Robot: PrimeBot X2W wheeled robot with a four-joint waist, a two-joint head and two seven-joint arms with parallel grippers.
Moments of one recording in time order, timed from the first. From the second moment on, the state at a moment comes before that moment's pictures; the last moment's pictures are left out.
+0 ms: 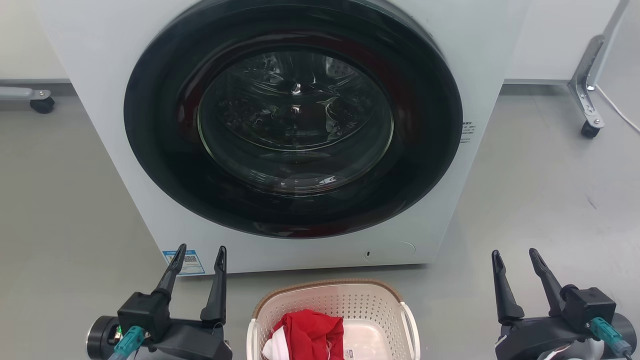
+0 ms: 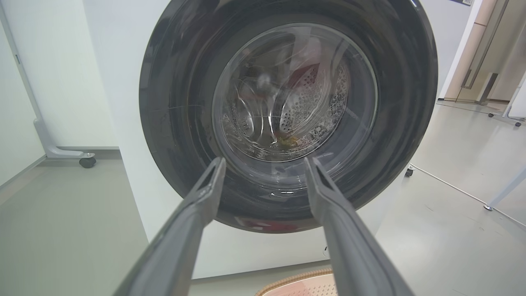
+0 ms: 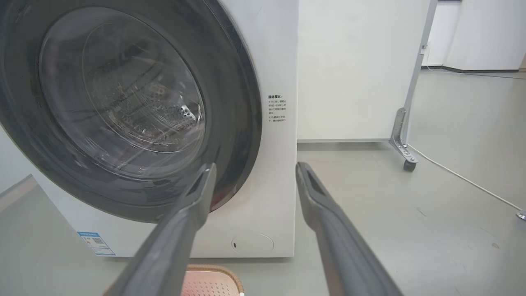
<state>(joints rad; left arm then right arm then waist) -0.12 0.20 -0.33 0.17 -0.43 0.10 -0.21 -0.11 -0.22 0.25 0.27 0.35 -0.06 -0.25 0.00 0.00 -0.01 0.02</state>
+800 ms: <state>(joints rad) -0.09 0.19 -0.31 0.18 -0.43 0.11 -0.19 -0.11 -0.22 0.24 0.29 0.35 -0.06 -0.25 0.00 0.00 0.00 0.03</state>
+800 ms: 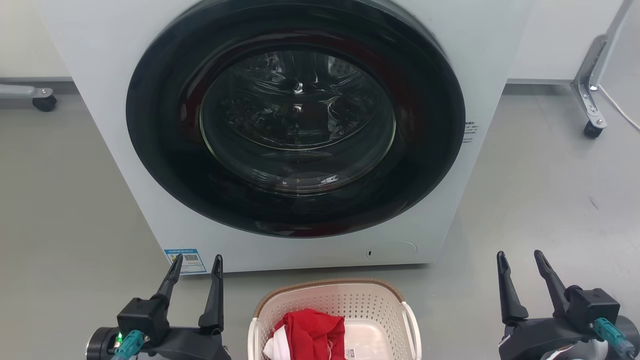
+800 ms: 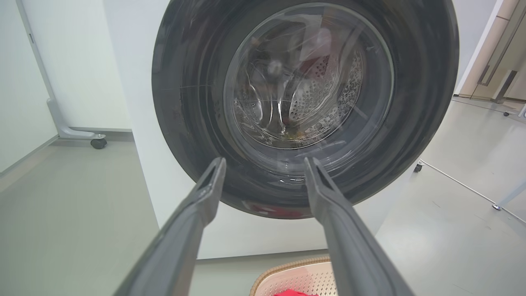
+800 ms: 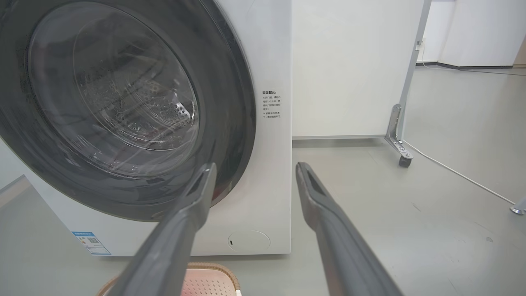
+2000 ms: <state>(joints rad) -0.21 0.16 -0.31 0.19 -0.42 0.11 -0.15 -0.21 -0.21 0.21 0.28 0.35 -0.05 -0.25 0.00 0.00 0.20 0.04</state>
